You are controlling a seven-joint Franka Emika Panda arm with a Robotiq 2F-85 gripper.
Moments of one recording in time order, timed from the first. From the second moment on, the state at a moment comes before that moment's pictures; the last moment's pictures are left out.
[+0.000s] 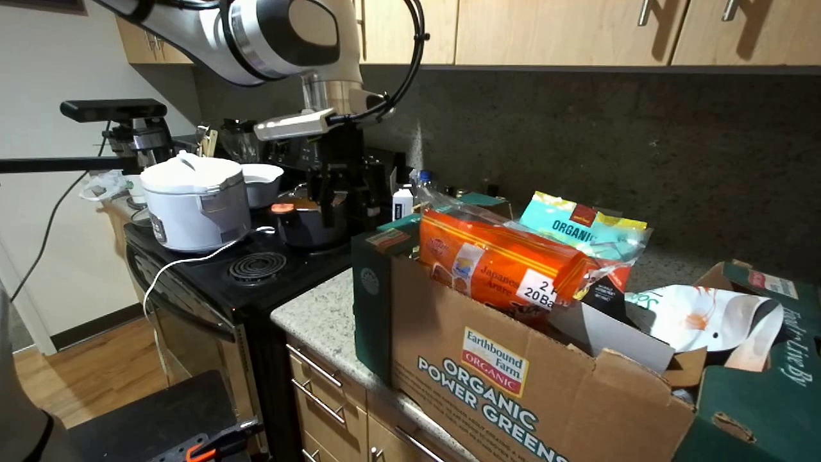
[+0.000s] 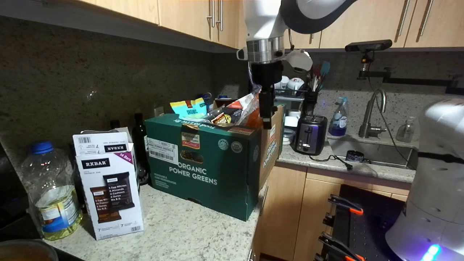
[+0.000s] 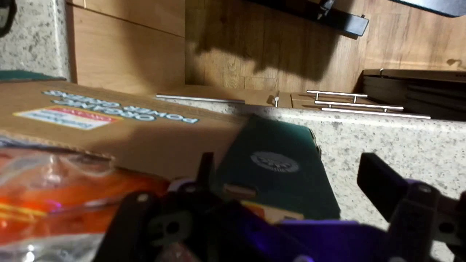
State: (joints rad) arm 0.14 -0.35 0.15 -2.35 -0.15 1.91 0.02
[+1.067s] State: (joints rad) arm 0.24 -0.06 0.25 -2.17 -0.30 2.09 -0.17
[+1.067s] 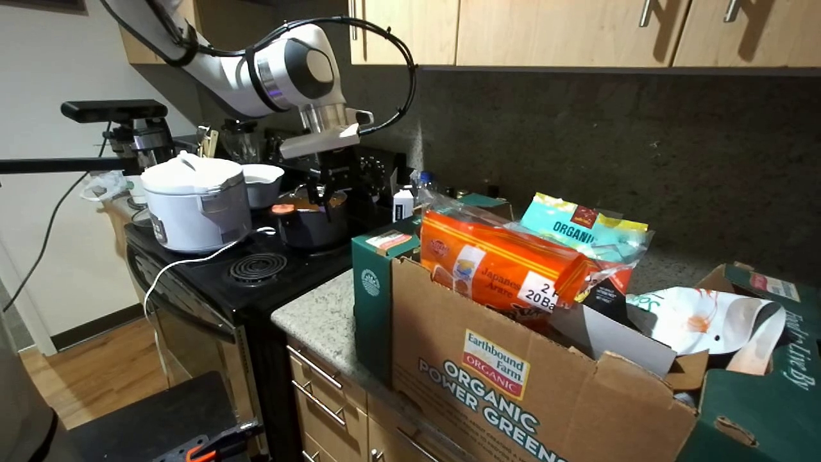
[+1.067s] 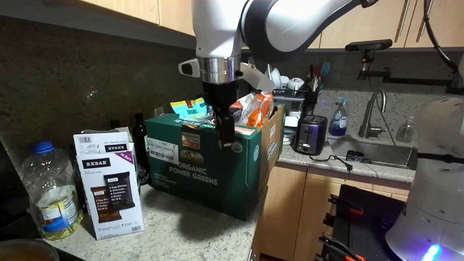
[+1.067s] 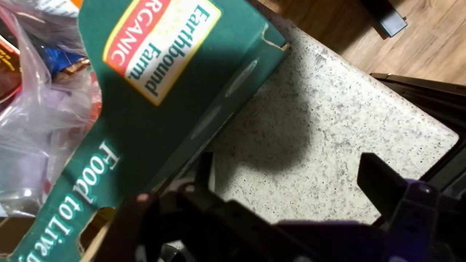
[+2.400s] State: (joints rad) arm 0.25 0.04 0.26 -2.06 -0.35 2.17 -0.22
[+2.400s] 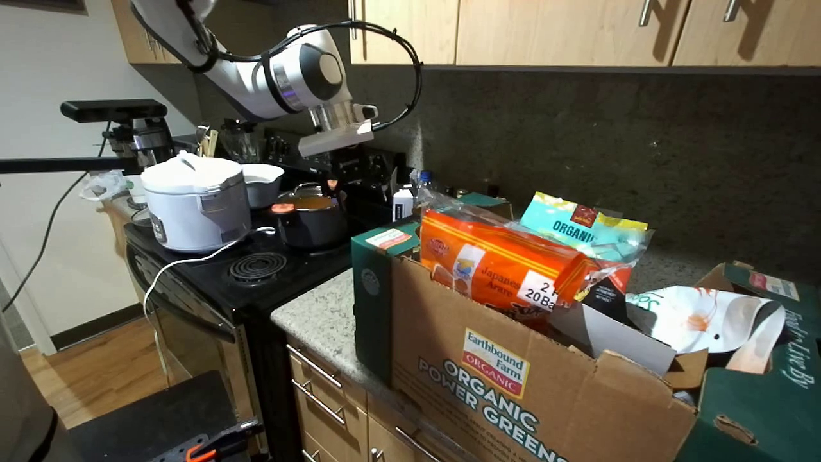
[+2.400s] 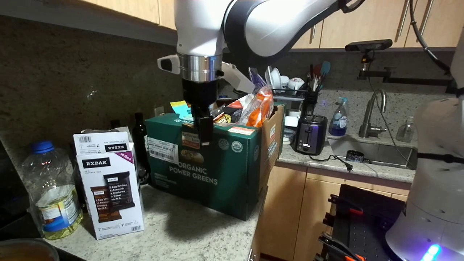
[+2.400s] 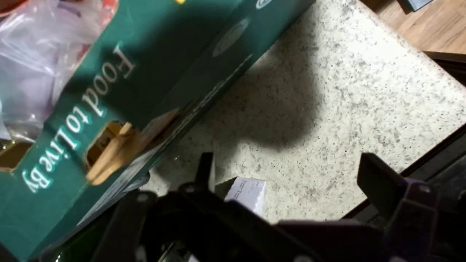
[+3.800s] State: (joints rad) arm 0.34 0.40 0.24 -1.69 -0.74 2.42 -0.31
